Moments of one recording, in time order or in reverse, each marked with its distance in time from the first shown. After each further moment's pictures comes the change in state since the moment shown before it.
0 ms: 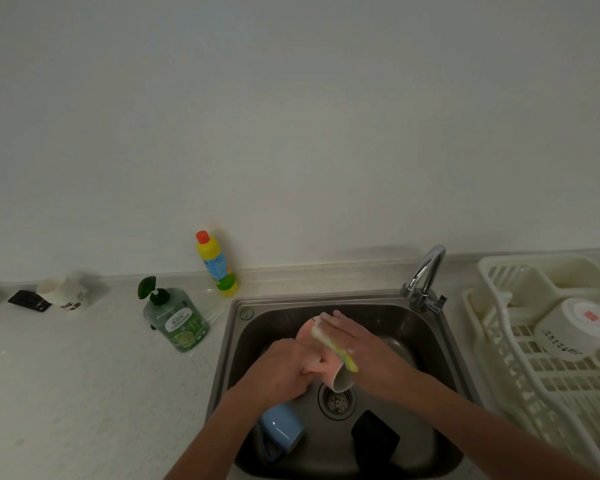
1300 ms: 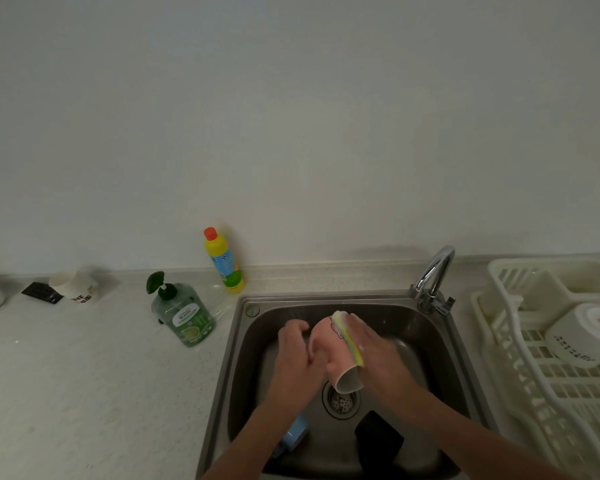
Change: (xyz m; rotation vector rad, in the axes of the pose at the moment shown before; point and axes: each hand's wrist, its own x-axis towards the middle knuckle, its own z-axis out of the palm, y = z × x) left_hand 0.001 0.022 0.033 -0.586 0.330 -0.583; right_hand -0.009 0.002 0.021 0.119 0.118 0.334
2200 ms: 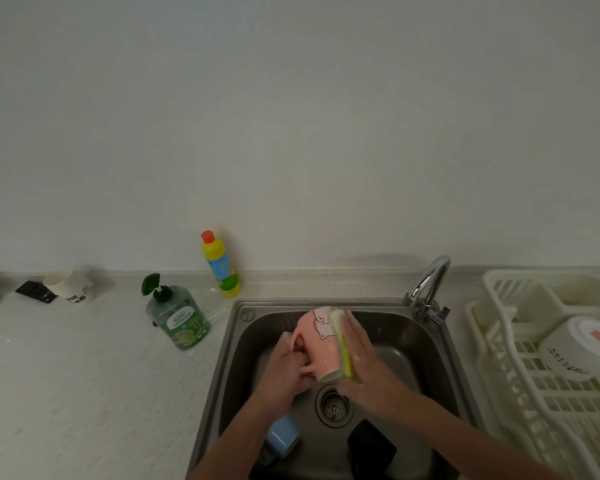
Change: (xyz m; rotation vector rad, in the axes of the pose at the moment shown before) left_hand 0.013 -0.001 0.000 -0.729 -0.103 -0.340; right_hand -0.005 0.005 -0.002 0.313 -0.161 -0.043
